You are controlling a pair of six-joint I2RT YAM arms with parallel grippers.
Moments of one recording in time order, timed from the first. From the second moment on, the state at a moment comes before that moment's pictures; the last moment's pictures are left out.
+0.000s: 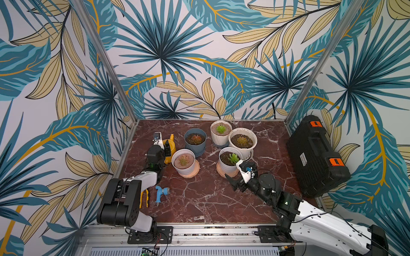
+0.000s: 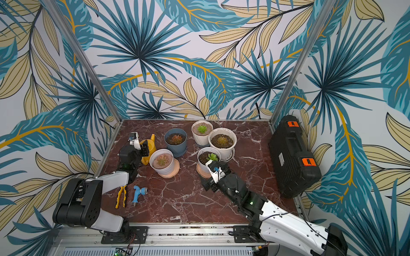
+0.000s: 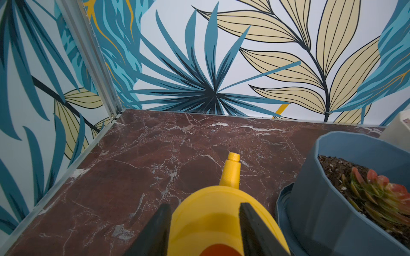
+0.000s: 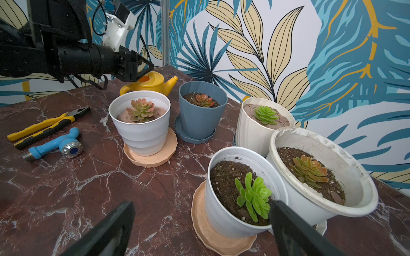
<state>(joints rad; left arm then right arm) -0.07 1.63 0.62 0.79 -0.14 -0.07 0.90 0.74 0.50 0.03 0.29 -0.08</state>
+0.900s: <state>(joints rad) -0.07 1.47 0.58 0.69 -0.16 -0.10 0.90 0.79 0.50 0.03 0.33 -0.09</state>
